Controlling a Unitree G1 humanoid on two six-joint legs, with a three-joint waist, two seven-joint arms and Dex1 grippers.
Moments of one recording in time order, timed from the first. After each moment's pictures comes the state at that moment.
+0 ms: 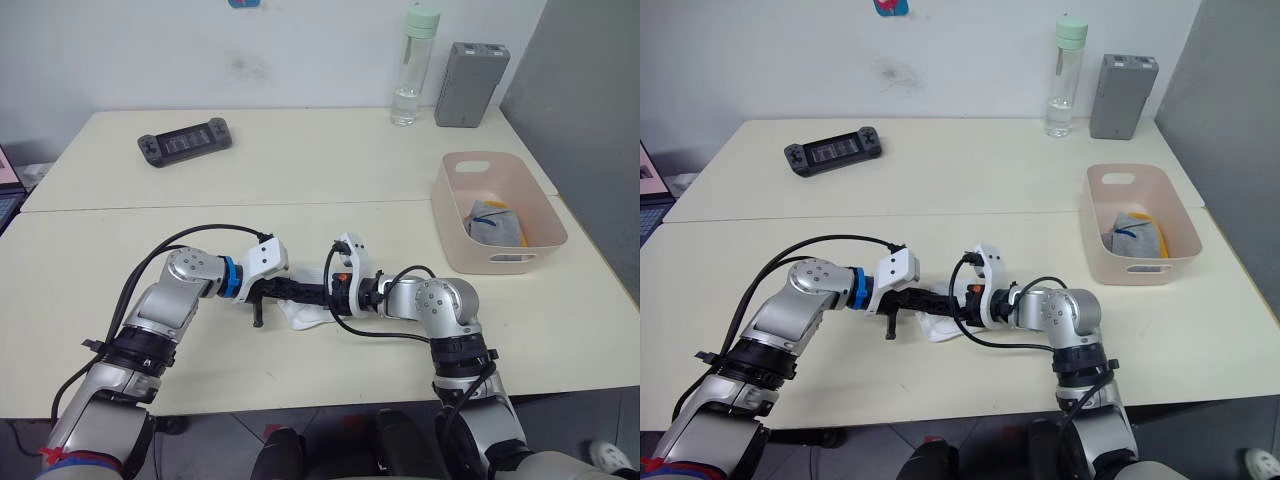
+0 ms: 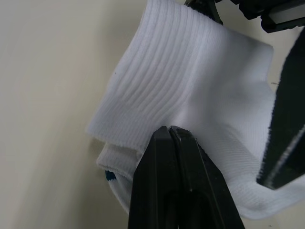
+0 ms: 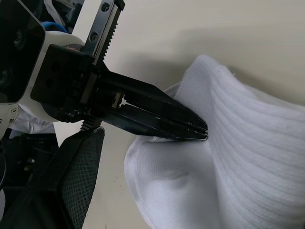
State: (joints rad) left arm -0.56 0.67 -0.26 0.26 -0.14 0.23 -1.24; right arm -0.61 0.11 -0.01 0.05 0.53 1.31 0.36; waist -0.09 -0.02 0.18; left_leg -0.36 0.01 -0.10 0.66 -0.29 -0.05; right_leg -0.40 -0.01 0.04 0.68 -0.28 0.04
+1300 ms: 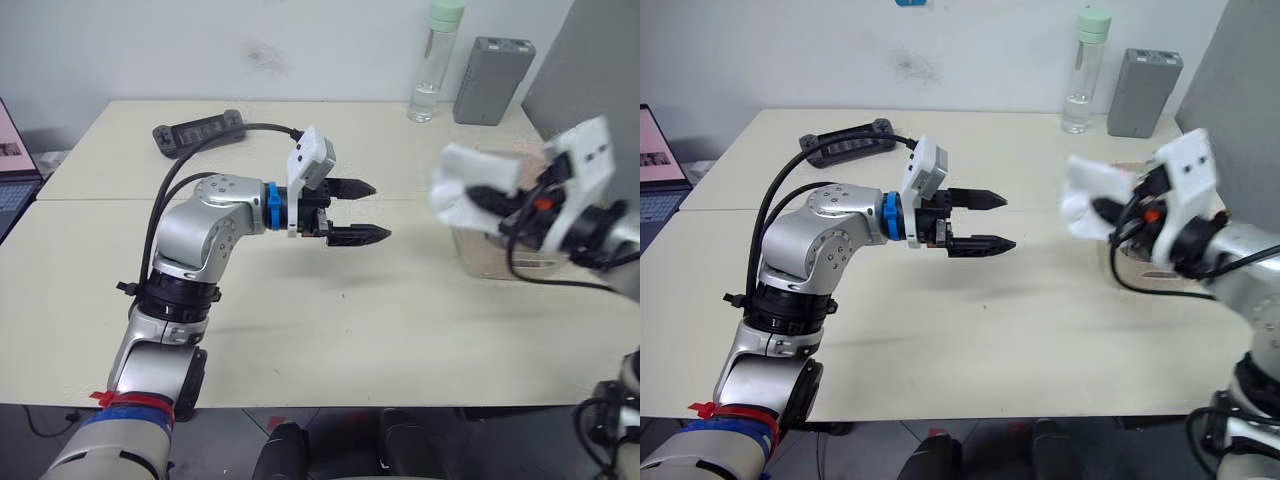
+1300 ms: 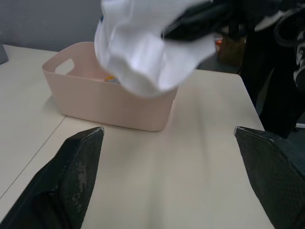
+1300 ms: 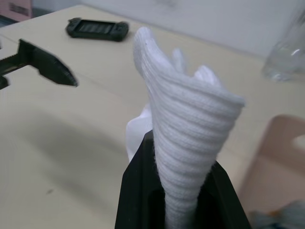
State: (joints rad) left arm -0.90 0.45 -0.14 0.00 -0.48 0.72 -1.13; right arm -0.56 -0.95 -0.36 -0.61 0.59 1.20 0.50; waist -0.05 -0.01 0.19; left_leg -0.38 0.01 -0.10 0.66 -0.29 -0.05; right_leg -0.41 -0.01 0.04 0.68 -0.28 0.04
